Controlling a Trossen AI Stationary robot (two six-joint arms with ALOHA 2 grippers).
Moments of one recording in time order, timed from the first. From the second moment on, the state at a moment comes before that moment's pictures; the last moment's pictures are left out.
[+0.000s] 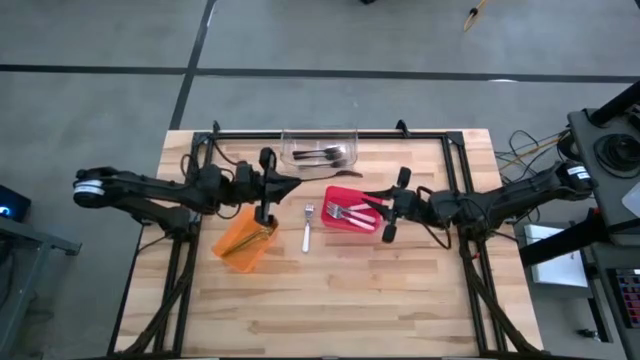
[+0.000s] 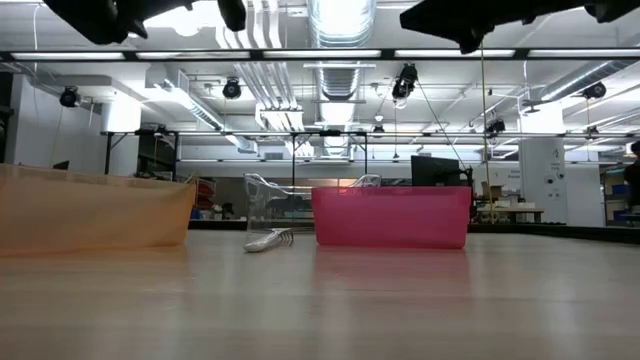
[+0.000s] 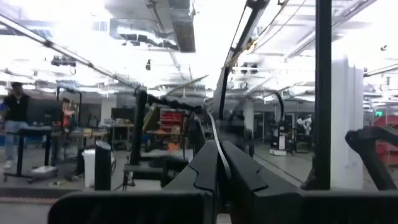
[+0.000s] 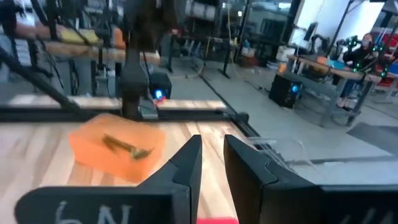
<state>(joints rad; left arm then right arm) 0.06 1.20 0.59 1.04 0.05 -0.07 0.20 1.06 0.59 0.46 0.49 -0.13</state>
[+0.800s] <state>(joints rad) 0.04 1.52 0.75 1.20 0.18 -0.11 0.20 1.07 0.71 0.58 0.28 -0.20</state>
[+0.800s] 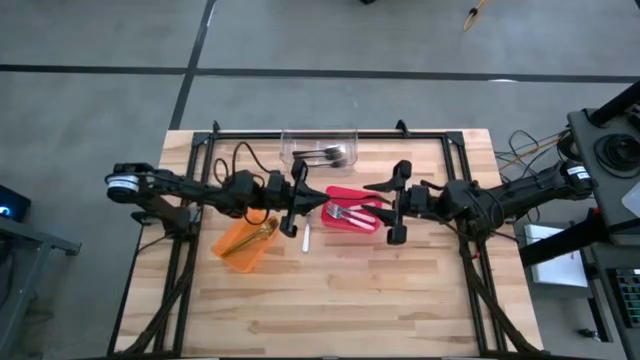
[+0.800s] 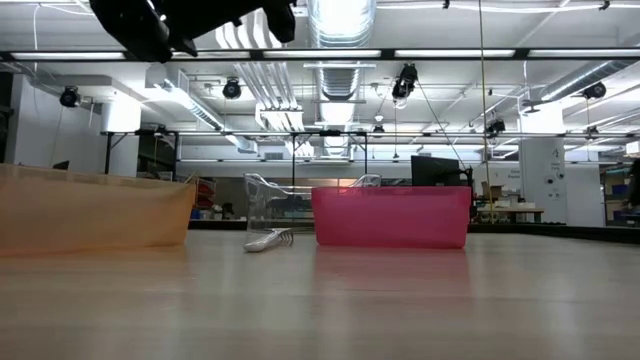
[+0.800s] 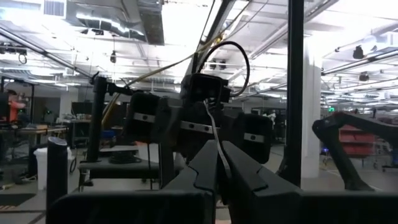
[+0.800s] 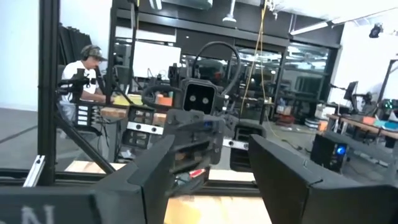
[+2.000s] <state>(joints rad) 0.04 1.52 0.74 1.16 0.11 -0.07 0.20 1.05 0.72 0.52 0.36 -0.19</state>
